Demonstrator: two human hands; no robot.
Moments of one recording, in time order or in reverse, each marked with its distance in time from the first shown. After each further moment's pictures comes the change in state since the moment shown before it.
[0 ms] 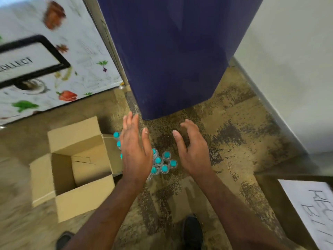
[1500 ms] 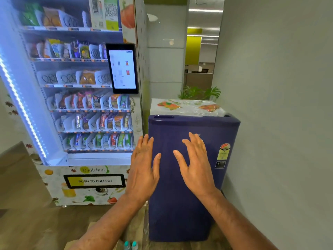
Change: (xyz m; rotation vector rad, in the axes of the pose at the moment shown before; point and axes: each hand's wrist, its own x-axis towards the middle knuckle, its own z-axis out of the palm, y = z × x) left_hand 0.027 0.529 -0.327 0.166 0.507 0.406; right_hand 0.057 -0.457 -0.468 -0.070 0.165 -0.781
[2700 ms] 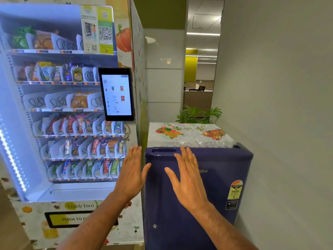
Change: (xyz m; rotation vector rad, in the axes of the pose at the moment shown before) left_hand 0.176 -0.136 0.068 0.178 -0.195 -0.048; right_hand 0.139 0.035 0.076 -0.108 -0.099 -0.045
